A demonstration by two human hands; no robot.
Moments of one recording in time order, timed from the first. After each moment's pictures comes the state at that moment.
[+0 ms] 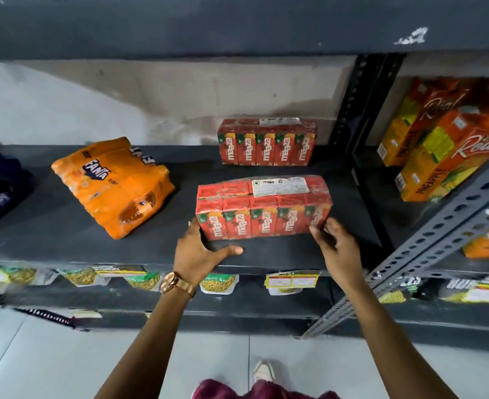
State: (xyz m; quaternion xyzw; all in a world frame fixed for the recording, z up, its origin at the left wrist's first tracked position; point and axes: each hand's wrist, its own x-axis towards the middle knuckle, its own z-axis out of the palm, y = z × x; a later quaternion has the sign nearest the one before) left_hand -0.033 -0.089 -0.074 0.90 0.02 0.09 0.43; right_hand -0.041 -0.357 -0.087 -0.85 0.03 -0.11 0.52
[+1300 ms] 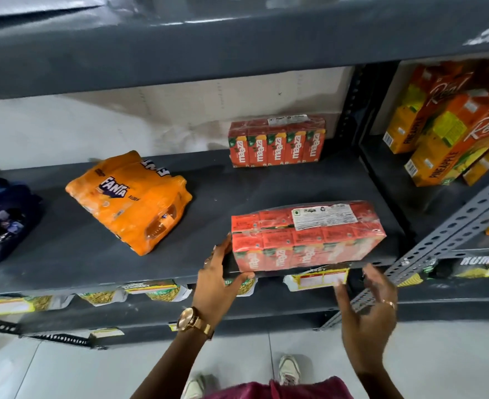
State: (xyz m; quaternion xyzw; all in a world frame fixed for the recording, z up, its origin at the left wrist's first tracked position) left_hand -0.064 -0.053 -0.091 0.89 -0.06 0.01 0.44; right_hand -0.151 -0.286 -0.112 -0.77 0.19 -0.31 0.52
